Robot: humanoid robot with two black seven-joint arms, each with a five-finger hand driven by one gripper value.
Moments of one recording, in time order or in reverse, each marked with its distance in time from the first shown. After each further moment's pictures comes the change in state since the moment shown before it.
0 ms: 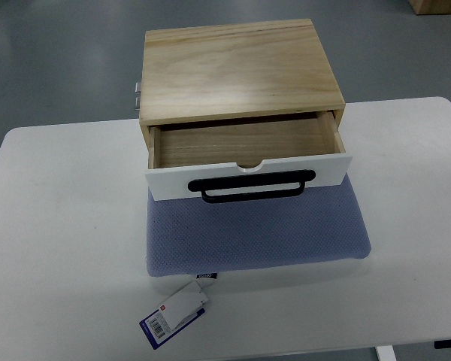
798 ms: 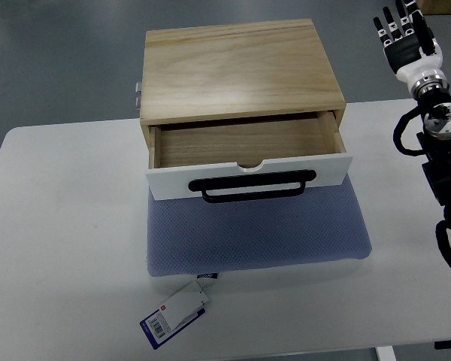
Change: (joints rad) left arm 0.000 0.000 0.001 -0.005 0.002 0.000 0.002; right arm -0.387 0.357 0.439 -0.229 0.001 -0.025 0.311
